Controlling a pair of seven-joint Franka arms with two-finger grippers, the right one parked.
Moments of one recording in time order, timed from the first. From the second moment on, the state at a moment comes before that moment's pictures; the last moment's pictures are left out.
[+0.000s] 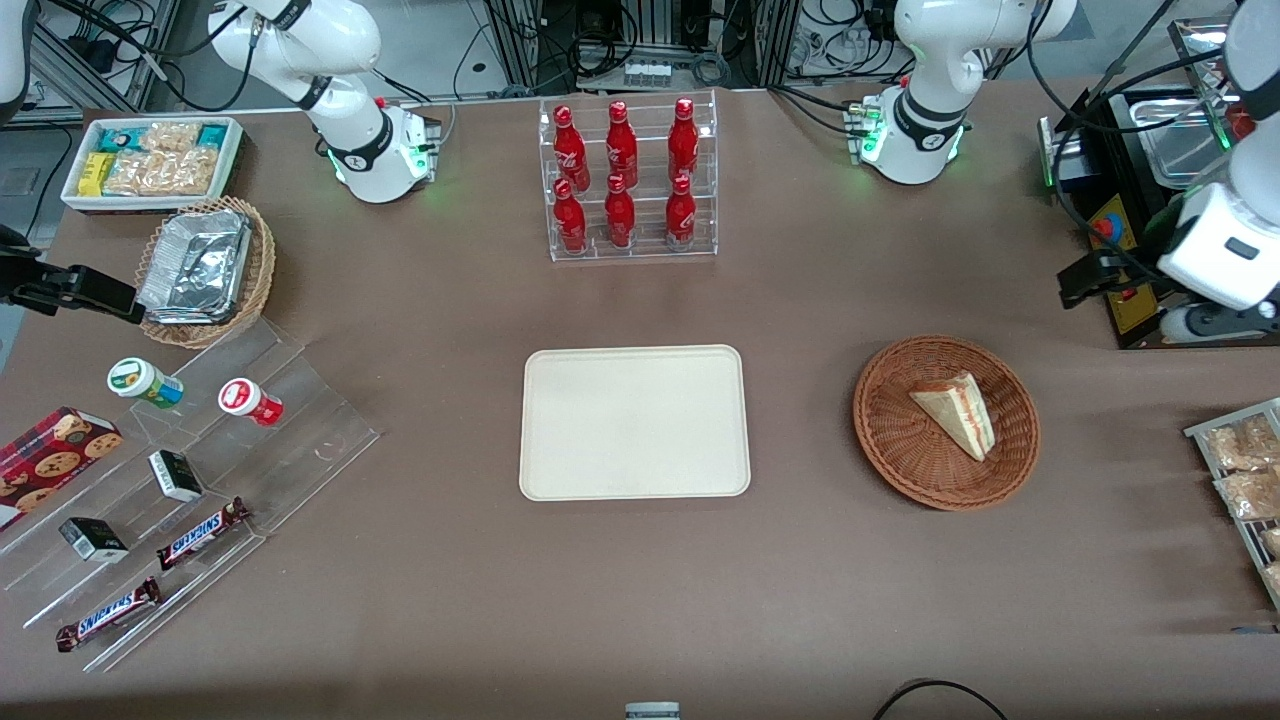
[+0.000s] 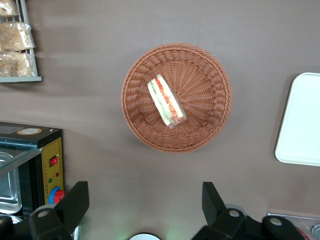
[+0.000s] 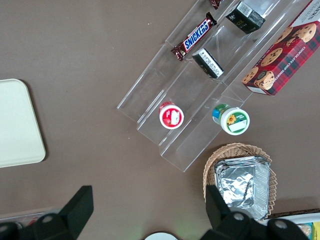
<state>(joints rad) 0.02 0.03 -0.08 -1.56 0.06 1.49 -0.18</state>
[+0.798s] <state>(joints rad) 0.01 0.03 -0.08 -1.78 0.07 1.68 -0.35</state>
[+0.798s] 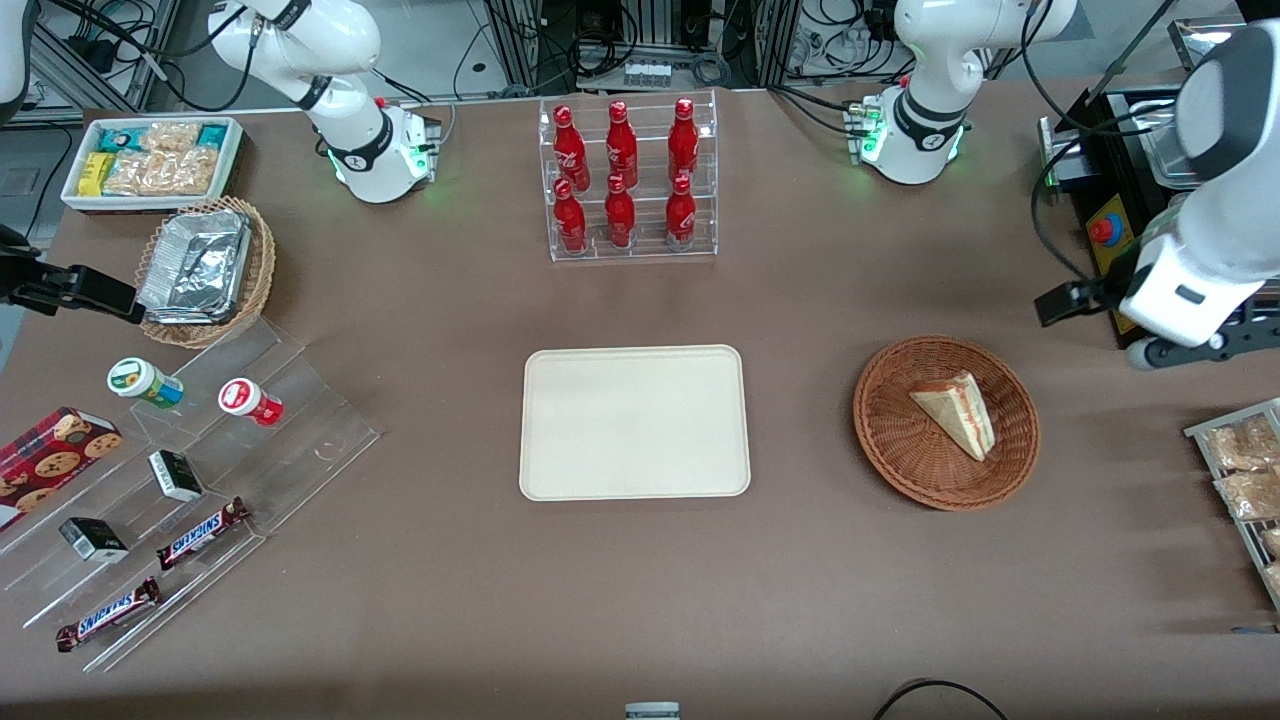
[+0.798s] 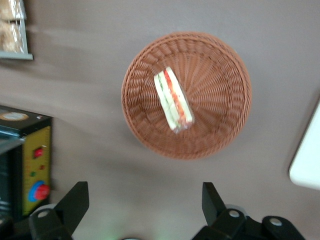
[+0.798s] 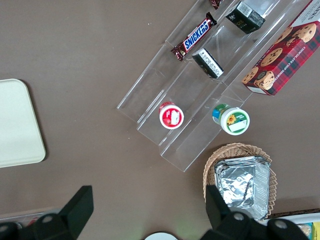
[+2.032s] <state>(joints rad) 0.00 0.21 -0.09 -2.20 0.08 2.38 -0.85</state>
